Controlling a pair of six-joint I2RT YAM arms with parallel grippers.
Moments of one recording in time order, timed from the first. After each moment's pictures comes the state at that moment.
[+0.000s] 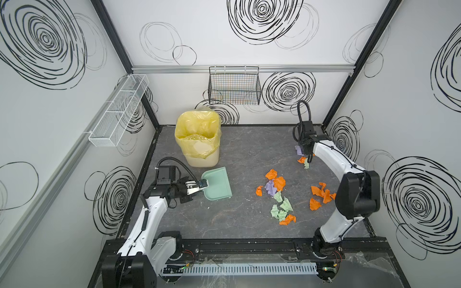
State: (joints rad) left arm 0.09 0.99 0.64 -0.69 0.61 1.31; right arm 0.12 1.78 1.42 -0.71 0.75 -0.01
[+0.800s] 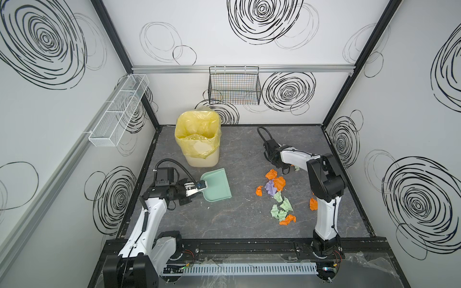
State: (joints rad) left arm 0.13 0.97 0.62 -0.71 0.65 1.33; right arm 0.42 2.02 1.35 -0.68 0.93 -0.19
